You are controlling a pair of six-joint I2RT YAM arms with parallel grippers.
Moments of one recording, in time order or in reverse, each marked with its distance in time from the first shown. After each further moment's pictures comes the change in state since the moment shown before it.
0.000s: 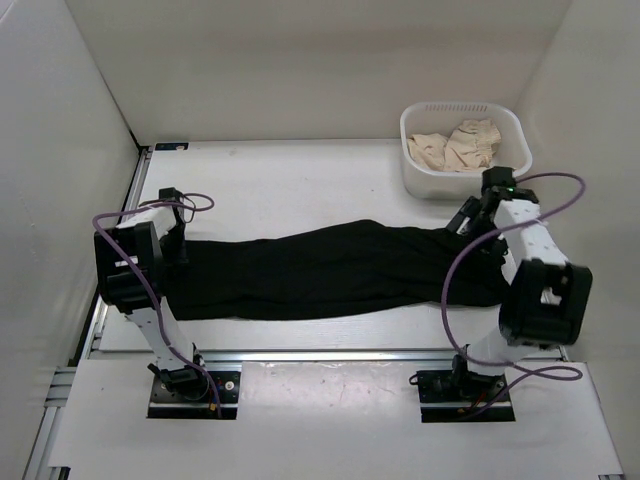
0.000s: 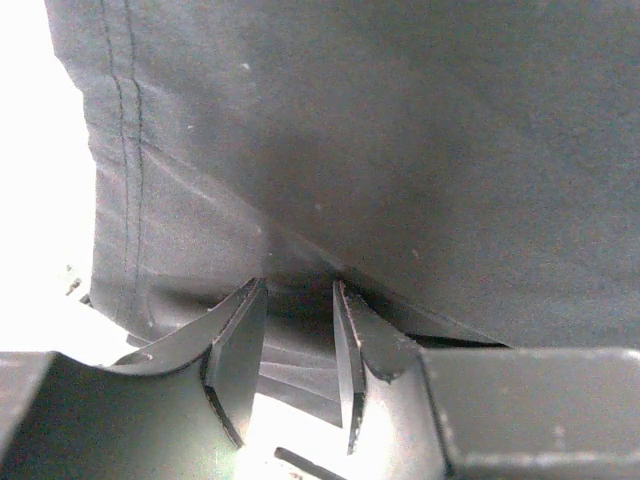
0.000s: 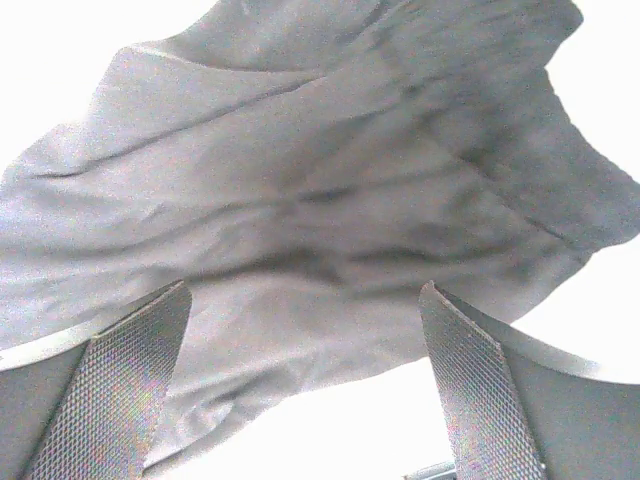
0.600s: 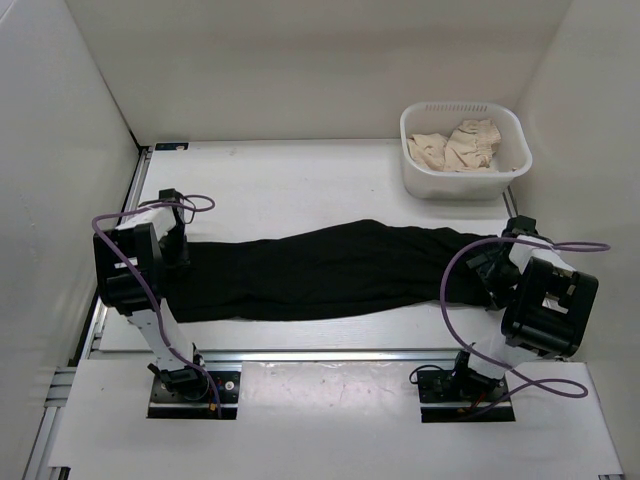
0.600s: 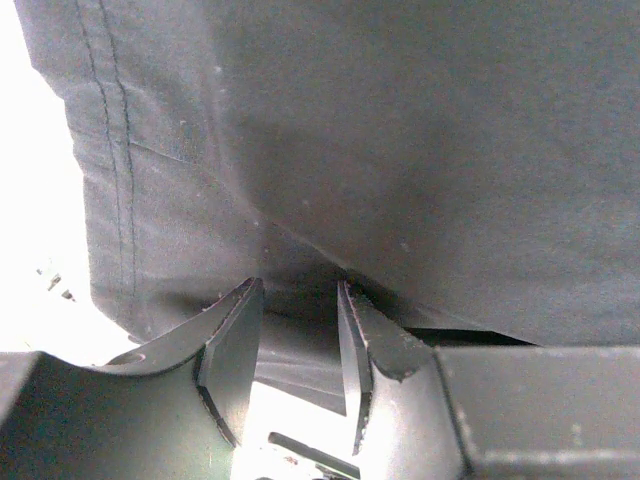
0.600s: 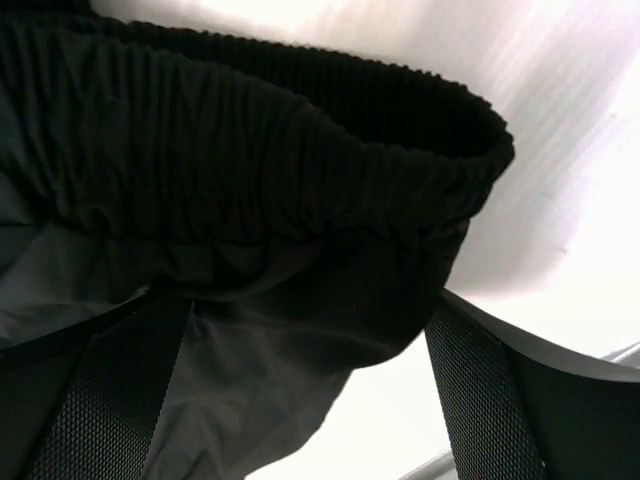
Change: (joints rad) left arm -0.001 -0.016 -0.004 -0.044 0.050 -0.001; right arm -0.268 -0.109 -0.370 0.159 -0.008 0.181
